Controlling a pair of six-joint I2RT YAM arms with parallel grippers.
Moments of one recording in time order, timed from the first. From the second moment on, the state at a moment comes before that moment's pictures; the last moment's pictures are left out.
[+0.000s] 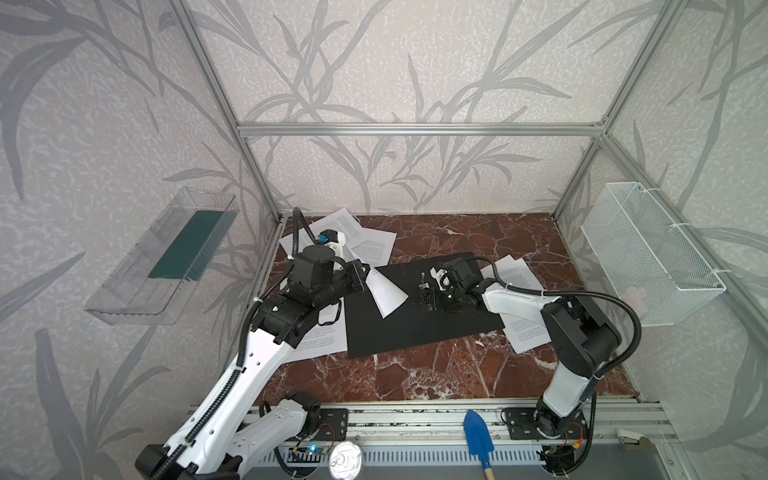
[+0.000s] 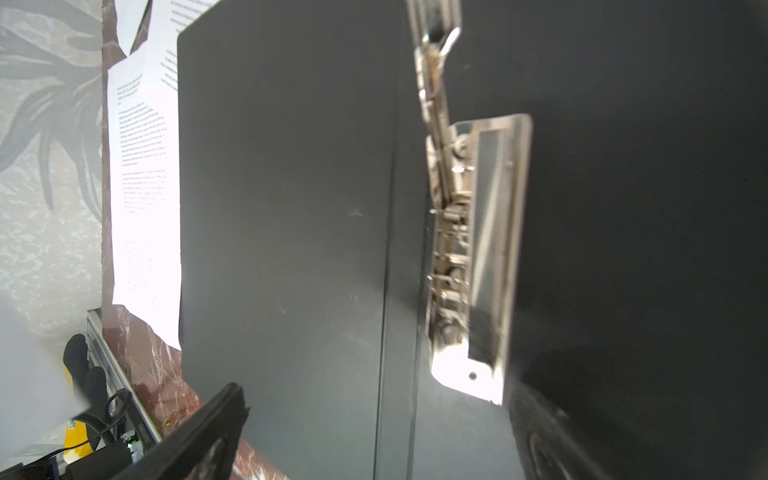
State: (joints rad) left arm -0.42 0.98 1.09 -0.60 0.15 -0.67; right arm 0.57 1.73 0.99 -0.17 -0.38 0.58
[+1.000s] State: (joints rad) left arm -0.62 1.38 1.05 -0.36 0.30 -0.73; right arm 0.17 1.24 0.71 -0.20 -0.28 0.67
